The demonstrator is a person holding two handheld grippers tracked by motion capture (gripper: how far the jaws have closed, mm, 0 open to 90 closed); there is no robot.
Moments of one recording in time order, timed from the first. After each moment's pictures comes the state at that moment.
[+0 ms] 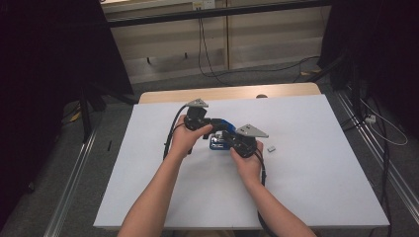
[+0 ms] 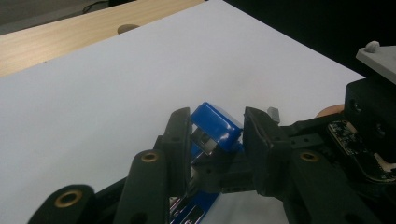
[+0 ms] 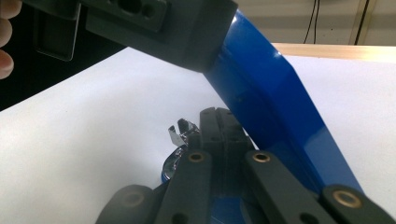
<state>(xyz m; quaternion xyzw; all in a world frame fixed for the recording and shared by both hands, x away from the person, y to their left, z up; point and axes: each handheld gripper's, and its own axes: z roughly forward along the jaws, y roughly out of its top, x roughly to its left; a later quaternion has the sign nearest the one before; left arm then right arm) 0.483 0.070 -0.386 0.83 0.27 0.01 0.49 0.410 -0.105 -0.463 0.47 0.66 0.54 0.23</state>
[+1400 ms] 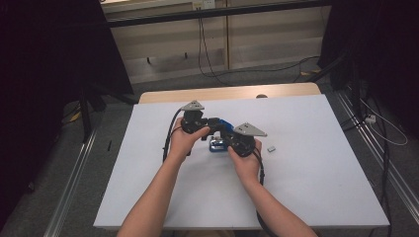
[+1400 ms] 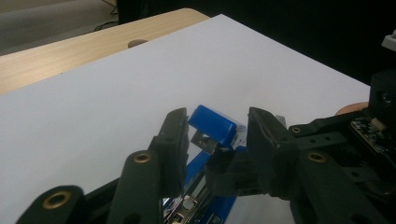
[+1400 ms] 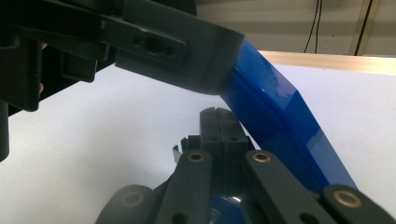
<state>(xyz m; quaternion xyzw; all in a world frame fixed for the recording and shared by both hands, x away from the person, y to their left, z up) 0.480 0.081 -0.393 0.81 0.27 0.03 0.52 0.408 -0.099 -0.453 0.46 0.66 0.55 0.23</state>
